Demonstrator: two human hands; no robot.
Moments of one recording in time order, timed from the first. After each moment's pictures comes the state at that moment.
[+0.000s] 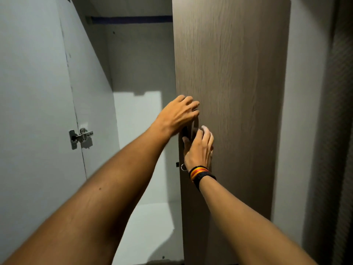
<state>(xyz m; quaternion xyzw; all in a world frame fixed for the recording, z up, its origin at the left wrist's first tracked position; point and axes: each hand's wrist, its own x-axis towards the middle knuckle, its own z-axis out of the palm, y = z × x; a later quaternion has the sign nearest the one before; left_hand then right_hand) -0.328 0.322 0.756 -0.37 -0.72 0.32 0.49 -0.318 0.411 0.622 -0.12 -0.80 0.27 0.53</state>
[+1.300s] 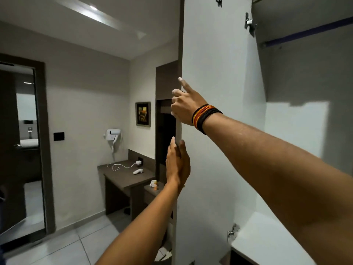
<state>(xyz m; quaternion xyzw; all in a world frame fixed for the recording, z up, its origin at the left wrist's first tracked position) -0.133 -0.036 0.620 0.11 -0.72 -0.47 0.50 -0.140 0.026 0.805 0.41 -0.71 -0.28 0.51</state>
